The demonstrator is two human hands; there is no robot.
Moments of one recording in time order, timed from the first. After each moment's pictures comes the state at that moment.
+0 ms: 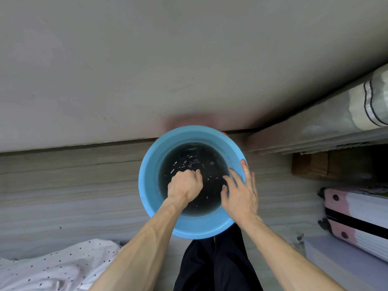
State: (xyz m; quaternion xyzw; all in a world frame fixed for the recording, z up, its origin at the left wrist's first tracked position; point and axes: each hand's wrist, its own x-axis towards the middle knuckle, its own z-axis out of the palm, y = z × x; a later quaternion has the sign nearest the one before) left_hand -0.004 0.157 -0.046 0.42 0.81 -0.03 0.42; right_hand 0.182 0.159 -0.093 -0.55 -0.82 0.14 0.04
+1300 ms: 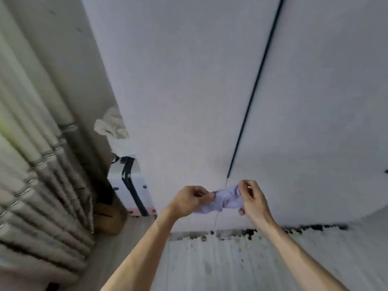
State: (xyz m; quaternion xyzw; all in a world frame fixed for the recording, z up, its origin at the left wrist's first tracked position) left_hand 0.569 -0.197 0.313 0.78 0.14 -0.13 0.60; right_hand 0.618 -0.402 0.322 -0.77 -0.01 0.12 0.63
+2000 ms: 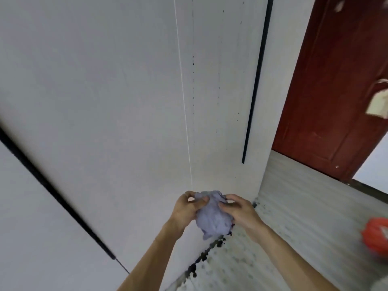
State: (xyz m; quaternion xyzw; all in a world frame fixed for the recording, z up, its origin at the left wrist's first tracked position) left_hand 0.774 -0.558 0.388 0.68 0.01 -0.22 0.70; right_hand 0.722 -0.736 0.375 -0.71 0.19 0.03 0.68
